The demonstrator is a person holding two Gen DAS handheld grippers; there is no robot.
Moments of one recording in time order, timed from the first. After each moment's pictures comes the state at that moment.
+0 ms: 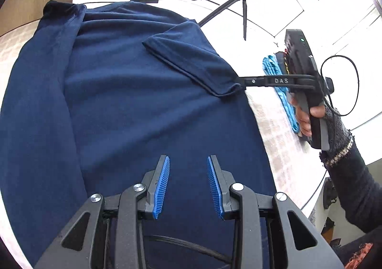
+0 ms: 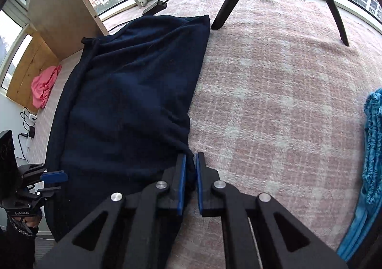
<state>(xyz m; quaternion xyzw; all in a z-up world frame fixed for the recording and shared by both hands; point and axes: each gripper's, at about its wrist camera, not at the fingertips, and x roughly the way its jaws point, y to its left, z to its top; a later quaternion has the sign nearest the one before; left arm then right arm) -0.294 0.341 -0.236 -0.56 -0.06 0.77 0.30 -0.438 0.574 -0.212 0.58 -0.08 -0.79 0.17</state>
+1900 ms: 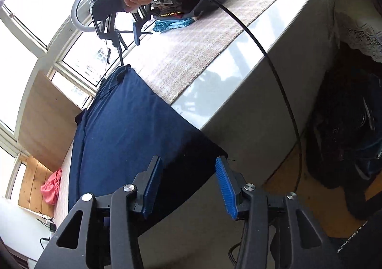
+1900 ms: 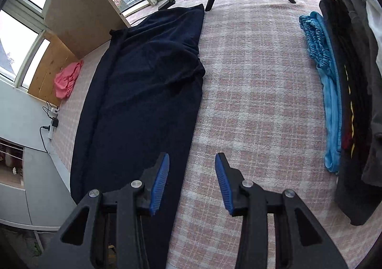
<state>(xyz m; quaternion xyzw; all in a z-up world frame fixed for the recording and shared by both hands) 0.112 0.547 -0.300 -0.31 0.40 0.84 0.18 -0.299 0.611 -0.164 0.59 -0.13 -0.78 0.17</state>
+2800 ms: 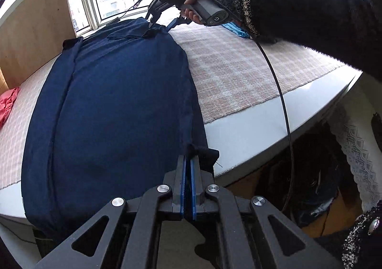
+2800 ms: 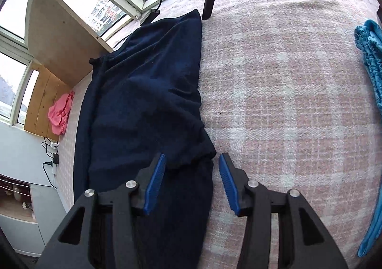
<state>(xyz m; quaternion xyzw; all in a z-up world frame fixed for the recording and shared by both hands) 0.027 0.440 -0.241 -0.46 0.12 0.85 0.22 -0.416 0.587 -0.226 0.57 -0.20 -0.78 0.16</state>
